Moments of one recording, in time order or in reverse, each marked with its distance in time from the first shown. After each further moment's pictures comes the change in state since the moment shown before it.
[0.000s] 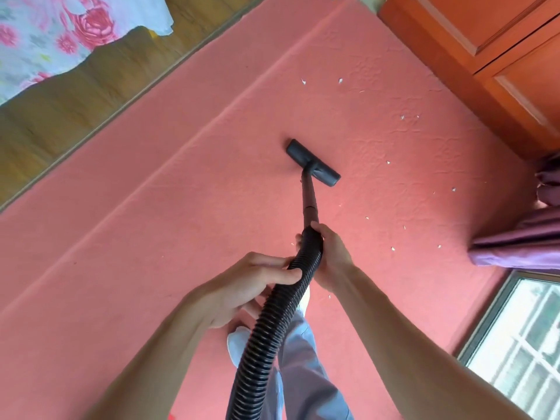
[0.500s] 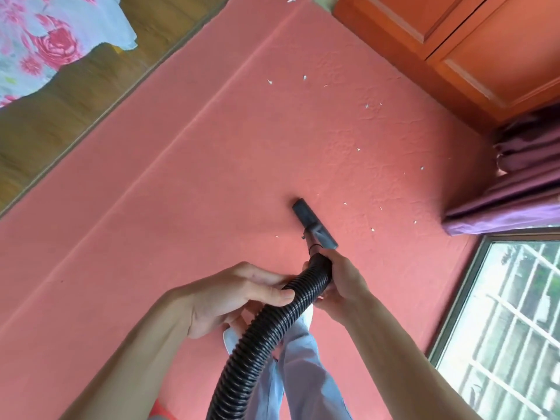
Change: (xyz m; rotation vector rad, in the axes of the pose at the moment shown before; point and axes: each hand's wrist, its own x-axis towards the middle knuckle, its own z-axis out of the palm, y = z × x) left_hand -0.044 -0.006 0.033 0.149 -0.283 -0.022; right_hand -0.097 0.030 -0.065 -0.039 0.155 0.010
